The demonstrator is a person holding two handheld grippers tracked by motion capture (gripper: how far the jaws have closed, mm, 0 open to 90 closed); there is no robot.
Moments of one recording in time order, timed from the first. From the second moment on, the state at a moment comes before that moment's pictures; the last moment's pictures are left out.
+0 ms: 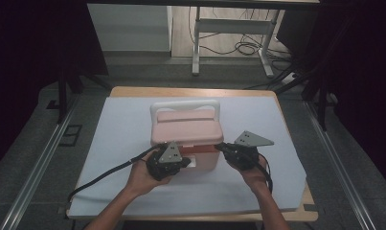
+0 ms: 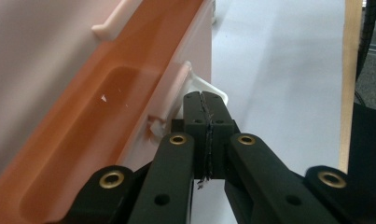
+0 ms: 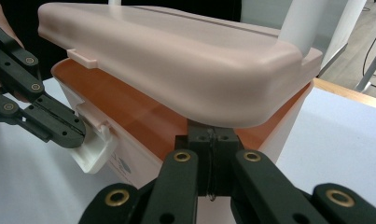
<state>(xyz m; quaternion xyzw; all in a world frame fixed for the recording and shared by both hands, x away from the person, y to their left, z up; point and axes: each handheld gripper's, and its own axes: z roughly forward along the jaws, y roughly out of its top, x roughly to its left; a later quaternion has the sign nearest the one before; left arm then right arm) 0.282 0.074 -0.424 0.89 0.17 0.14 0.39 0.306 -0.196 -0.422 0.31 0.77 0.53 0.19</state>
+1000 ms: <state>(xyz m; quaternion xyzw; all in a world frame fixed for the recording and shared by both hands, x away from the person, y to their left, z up) 0.281 0.073 -0.425 0.89 0.17 0.15 0.39 0.306 -0.197 -0.418 0.31 0.77 0.53 0.19</state>
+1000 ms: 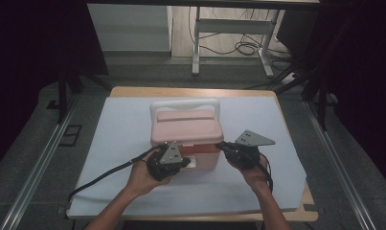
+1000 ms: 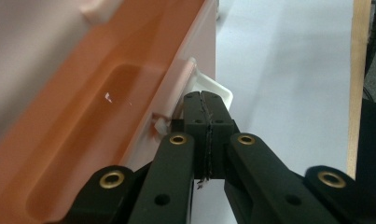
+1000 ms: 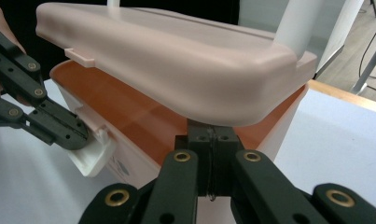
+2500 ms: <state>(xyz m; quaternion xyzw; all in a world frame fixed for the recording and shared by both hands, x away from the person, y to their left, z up) 0.282 0.074 -0.425 0.90 0.17 0.15 0.38 0.333 -0.201 -0.370 0.31 0.77 0.52 0.19</state>
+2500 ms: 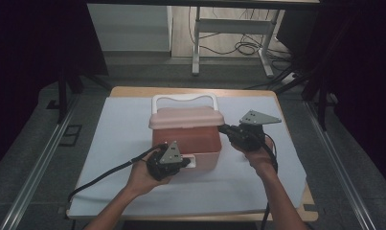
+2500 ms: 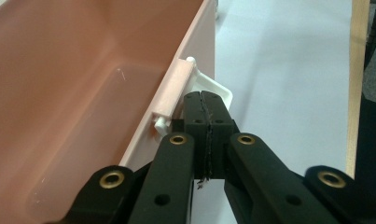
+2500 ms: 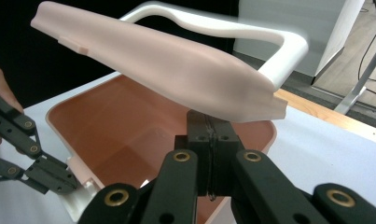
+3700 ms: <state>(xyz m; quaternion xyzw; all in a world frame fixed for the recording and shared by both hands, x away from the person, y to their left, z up) 0.283 0.074 -0.424 0.90 0.17 0.14 0.38 0.386 -0.196 -0.328 0.34 0.77 0.51 0.18</state>
